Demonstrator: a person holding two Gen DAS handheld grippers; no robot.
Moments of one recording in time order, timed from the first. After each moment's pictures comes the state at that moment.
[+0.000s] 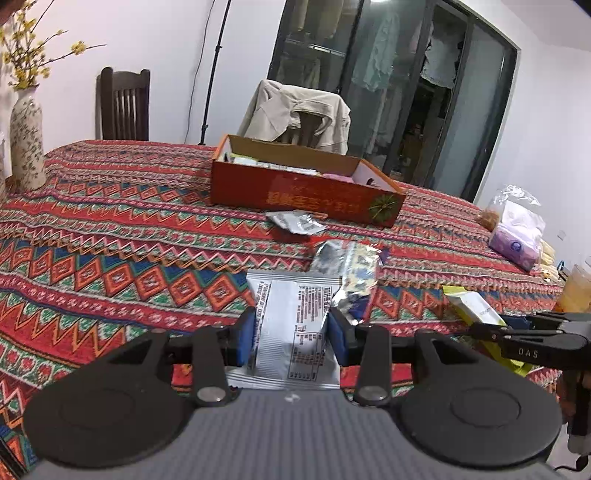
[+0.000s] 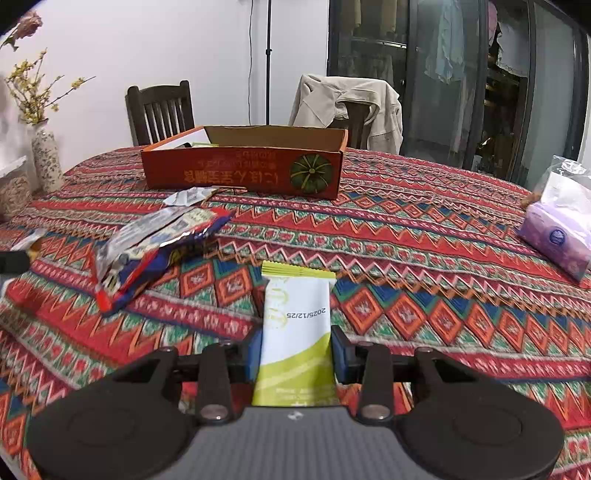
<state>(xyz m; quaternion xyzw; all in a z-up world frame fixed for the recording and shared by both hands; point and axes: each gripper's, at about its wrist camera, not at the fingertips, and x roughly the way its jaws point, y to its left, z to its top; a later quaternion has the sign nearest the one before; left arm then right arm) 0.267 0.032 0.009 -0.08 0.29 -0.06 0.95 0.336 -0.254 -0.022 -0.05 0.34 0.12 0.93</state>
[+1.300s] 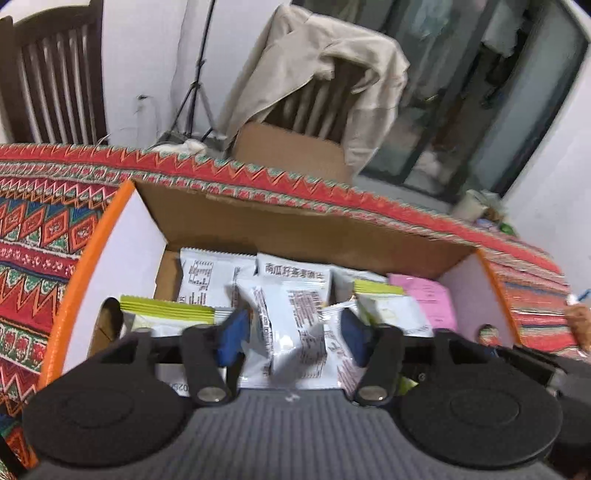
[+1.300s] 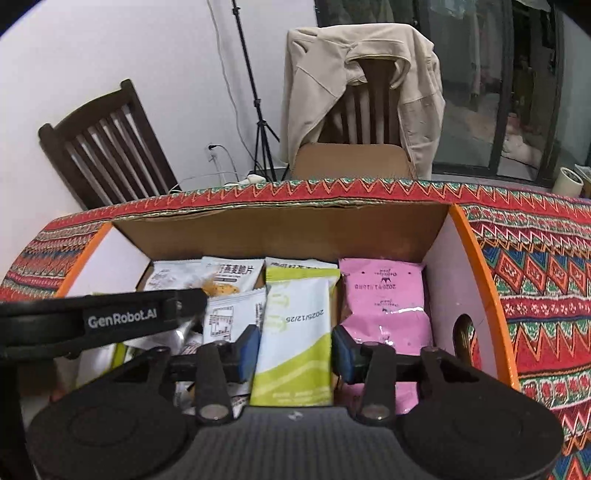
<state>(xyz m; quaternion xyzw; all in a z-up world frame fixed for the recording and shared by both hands) 0.736 0.041 0.005 -0.12 0.41 -0.05 0.90 0.749 -0.135 -0.001 0.03 0.43 0.13 0.89</state>
